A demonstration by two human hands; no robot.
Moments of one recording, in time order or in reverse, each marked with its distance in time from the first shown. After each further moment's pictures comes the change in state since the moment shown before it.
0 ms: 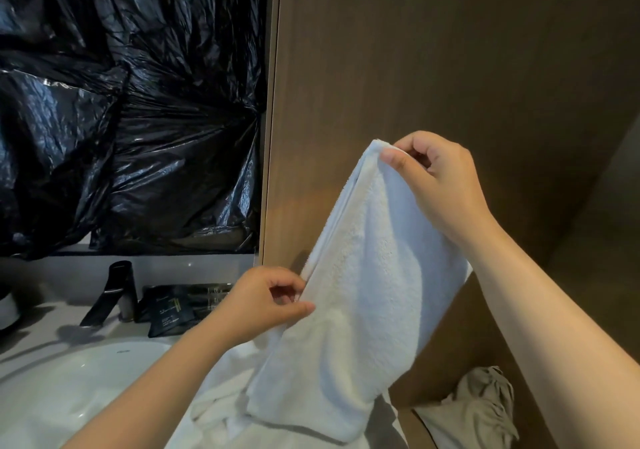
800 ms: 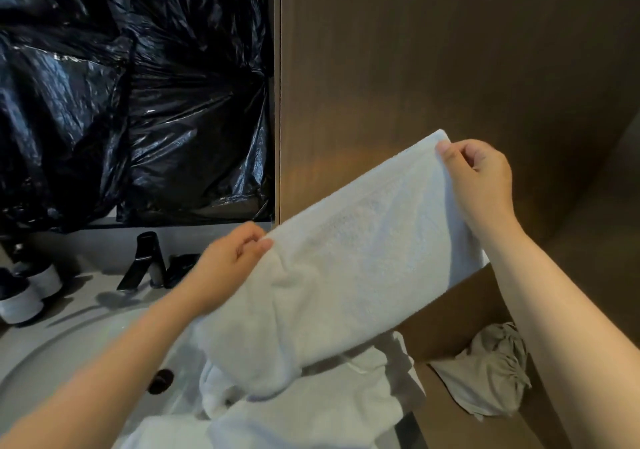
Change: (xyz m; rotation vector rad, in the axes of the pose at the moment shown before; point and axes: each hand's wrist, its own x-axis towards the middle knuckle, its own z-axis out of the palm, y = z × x) left_hand -0.035 -0.024 -0.046 0.194 0.101 -0.084; right_hand -0.051 0.050 0.008 0.103 0.195 0.361
